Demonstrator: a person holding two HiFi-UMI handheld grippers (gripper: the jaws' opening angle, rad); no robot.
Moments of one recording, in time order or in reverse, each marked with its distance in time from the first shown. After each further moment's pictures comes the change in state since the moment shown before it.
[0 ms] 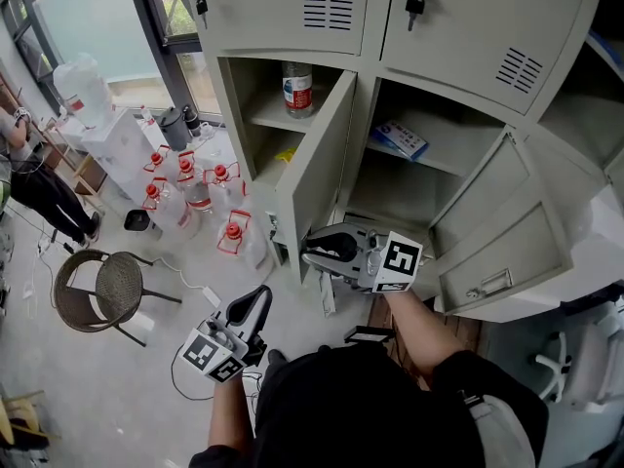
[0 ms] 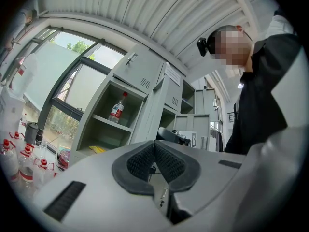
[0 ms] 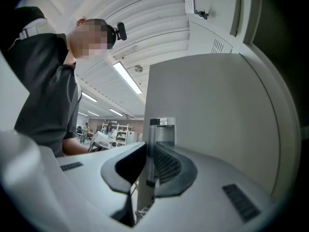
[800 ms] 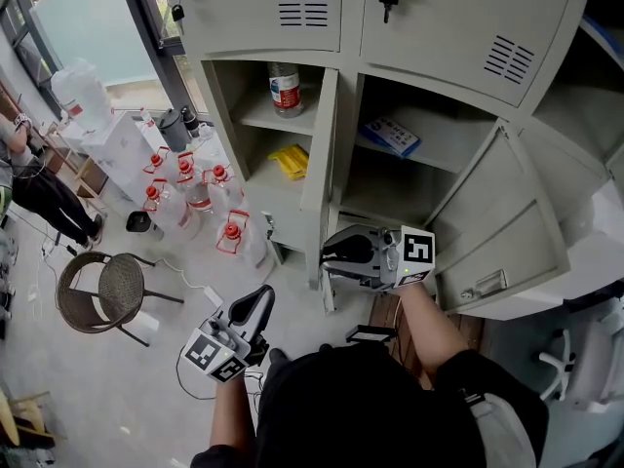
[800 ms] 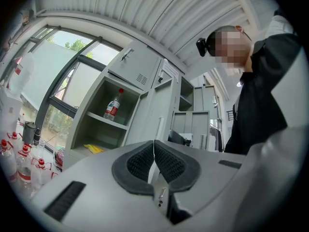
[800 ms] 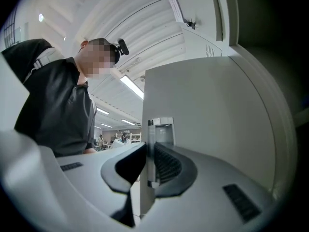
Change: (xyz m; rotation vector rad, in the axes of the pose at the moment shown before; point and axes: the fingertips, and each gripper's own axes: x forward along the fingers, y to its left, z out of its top) left arm 0.025 -0.019 -0.005 -0.001 0.005 -0.020; right arm -0.056 0.011 0.010 0.094 -0.085 0.164
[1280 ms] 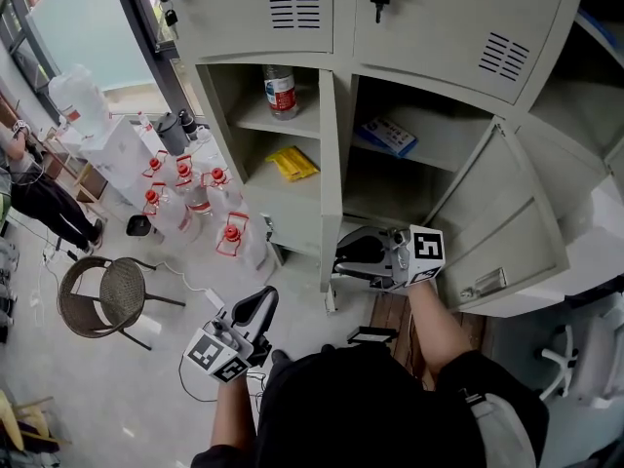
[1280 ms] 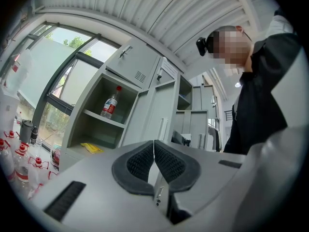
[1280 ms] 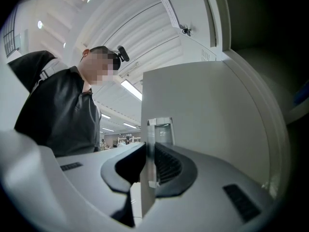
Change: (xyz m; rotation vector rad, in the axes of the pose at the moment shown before) left arm 0.006 -0.001 -0.007 0.003 0.034 -0.018; right arm -0.024 0.005 0.006 0.041 -0.034 0.023
